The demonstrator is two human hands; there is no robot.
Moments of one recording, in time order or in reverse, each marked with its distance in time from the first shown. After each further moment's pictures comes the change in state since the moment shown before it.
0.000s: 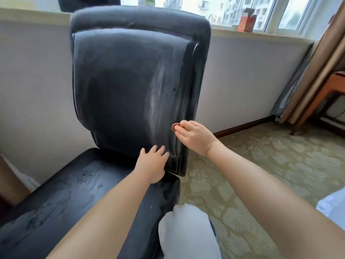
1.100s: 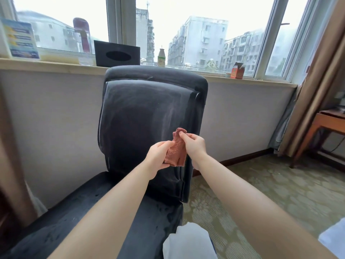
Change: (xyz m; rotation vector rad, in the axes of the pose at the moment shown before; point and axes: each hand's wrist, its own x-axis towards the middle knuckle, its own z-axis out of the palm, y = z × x) left_hand -0.061 -0.009 -0.109 -1.795 0.276 -0.265; right_hand 0.077 -0.011 -0.110 1.628 0.312 1.676
